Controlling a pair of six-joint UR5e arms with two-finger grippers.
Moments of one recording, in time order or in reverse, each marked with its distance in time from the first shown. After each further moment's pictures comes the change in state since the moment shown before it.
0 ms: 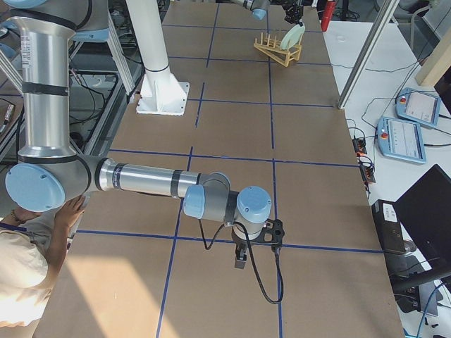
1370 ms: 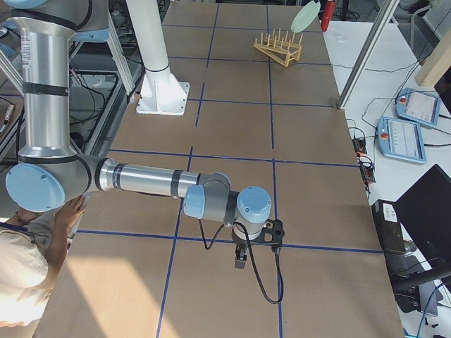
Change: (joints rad) left arm -0.043 -0.238 -0.263 0.547 -0.074 0.072; right arm 0.000 0.000 0.000 0.000 0.000 0.000
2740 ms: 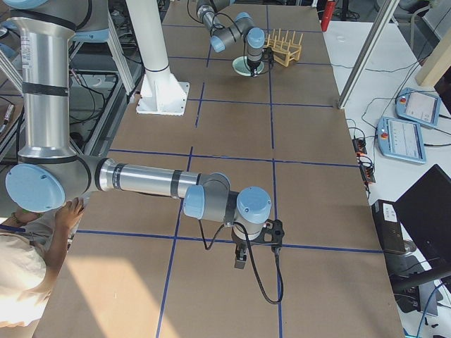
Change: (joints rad) left arm 0.646 -0.225 0.076 1.153 0.357 0.718; right arm 0.000 0.000 0.000 0.000 0.000 0.000
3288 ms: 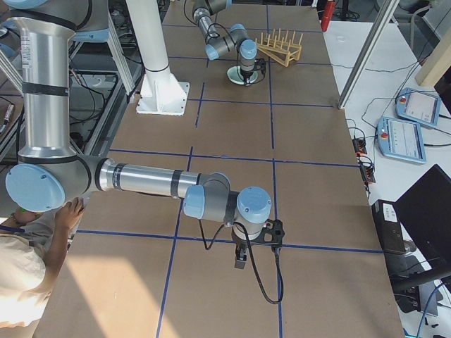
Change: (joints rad) left arm 0.041 0.049 0.033 -0.120 0.004 -0.007; right arm 0.000 0.000 0.000 0.000 0.000 0.000
